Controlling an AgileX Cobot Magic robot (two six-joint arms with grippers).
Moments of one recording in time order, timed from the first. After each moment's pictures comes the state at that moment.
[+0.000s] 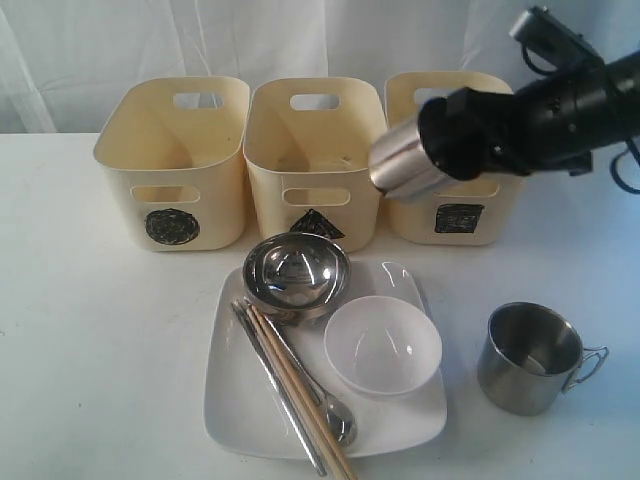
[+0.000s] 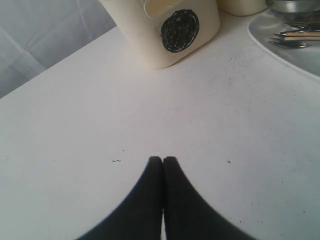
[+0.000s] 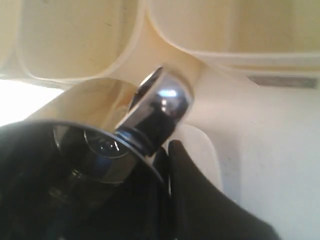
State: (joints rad) left arm -0.20 0.00 0.02 -0.13 0.38 0.55; right arm 0.07 1.60 -1.15 0.89 0.72 -0.54
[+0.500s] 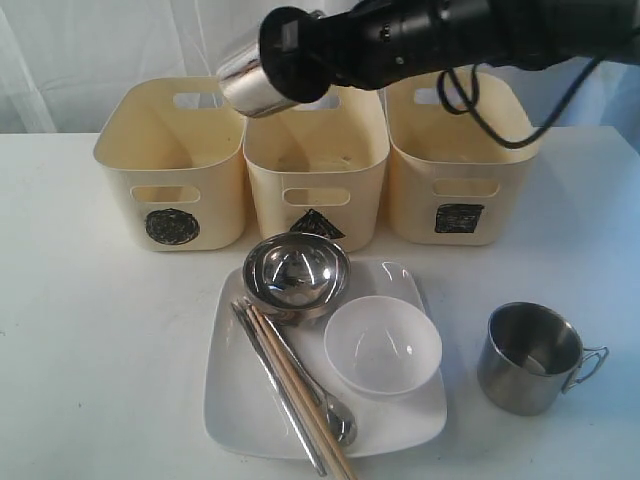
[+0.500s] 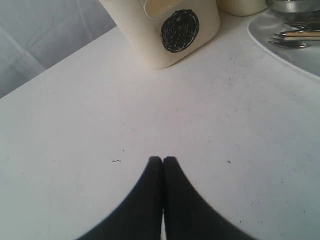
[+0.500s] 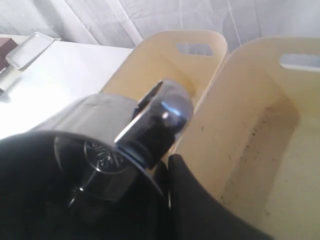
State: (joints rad) left arm -0.20 0.00 0.02 -0.13 0.38 0.55; right arm 0.40 1.79 -1.48 1.06 0.47 -0.80
